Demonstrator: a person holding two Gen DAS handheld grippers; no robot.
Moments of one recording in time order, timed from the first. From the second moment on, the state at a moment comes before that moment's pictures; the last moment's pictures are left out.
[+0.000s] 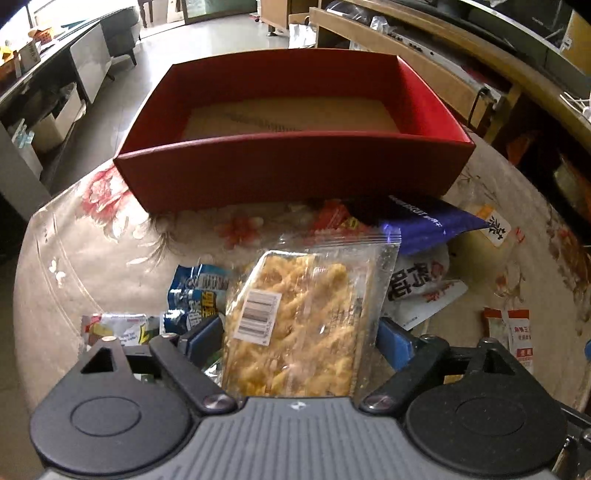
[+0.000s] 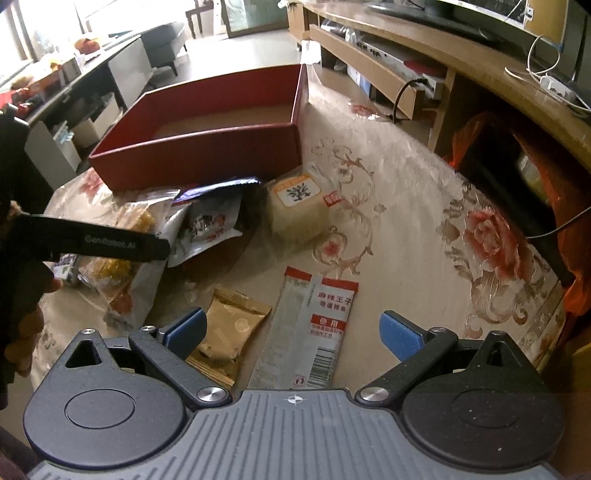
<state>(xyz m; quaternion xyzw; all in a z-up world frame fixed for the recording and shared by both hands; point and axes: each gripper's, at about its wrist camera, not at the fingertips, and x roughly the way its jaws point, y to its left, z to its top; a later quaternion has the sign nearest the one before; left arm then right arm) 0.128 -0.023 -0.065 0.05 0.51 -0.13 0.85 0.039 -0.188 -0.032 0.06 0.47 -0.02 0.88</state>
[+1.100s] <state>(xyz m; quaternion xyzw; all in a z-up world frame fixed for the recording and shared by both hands) 0.056 0.006 -0.066 0.02 0.52 -0.12 0.85 0.049 -0.184 -0.090 0.03 0.53 -0.05 0.85</state>
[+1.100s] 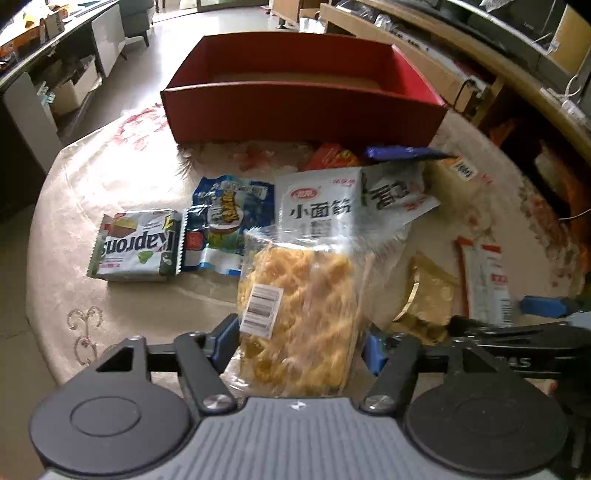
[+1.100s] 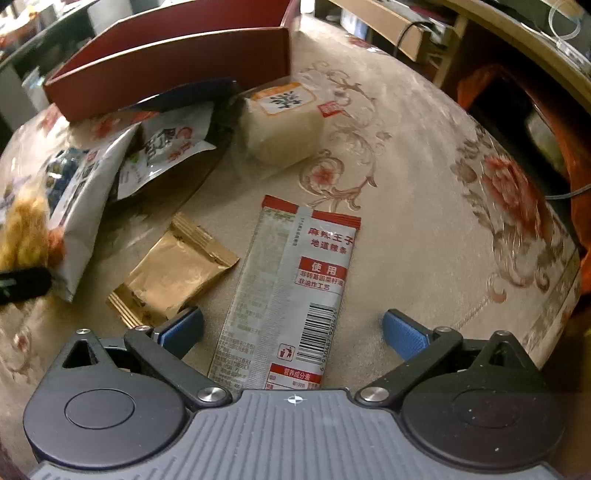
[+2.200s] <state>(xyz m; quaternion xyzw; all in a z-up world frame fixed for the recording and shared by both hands) 0.006 0.003 -0.082 0.10 0.53 -0.14 0.83 0.016 -0.181 -0.083 -0.04 0.52 -0.01 0.85</state>
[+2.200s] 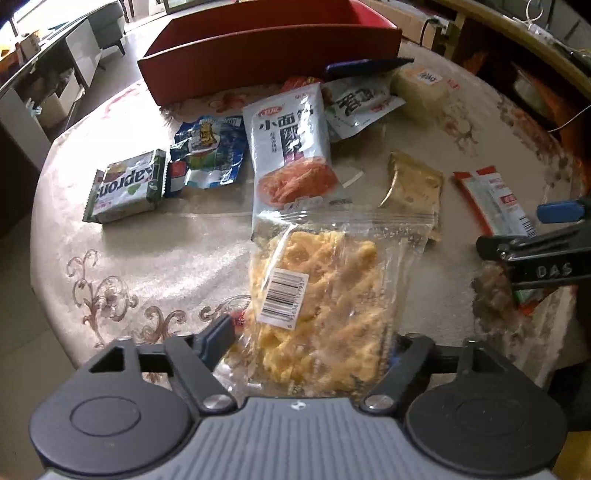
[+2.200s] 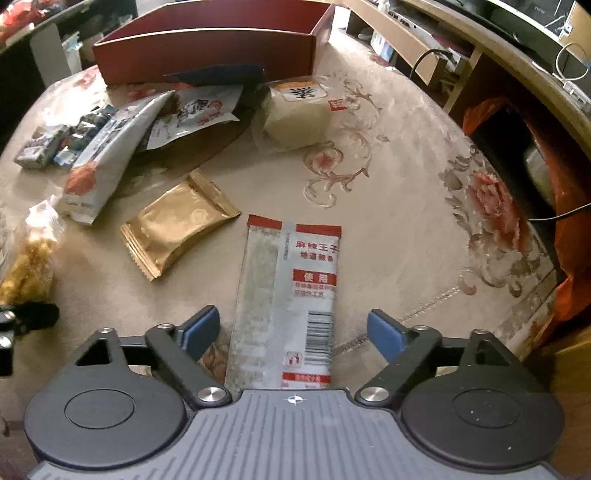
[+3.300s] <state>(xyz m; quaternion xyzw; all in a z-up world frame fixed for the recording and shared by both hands) 0.002 0.005 -0.056 0.03 0.52 -0.15 0.84 -0.003 -0.181 -0.055 0.01 0.50 0.03 0.87</state>
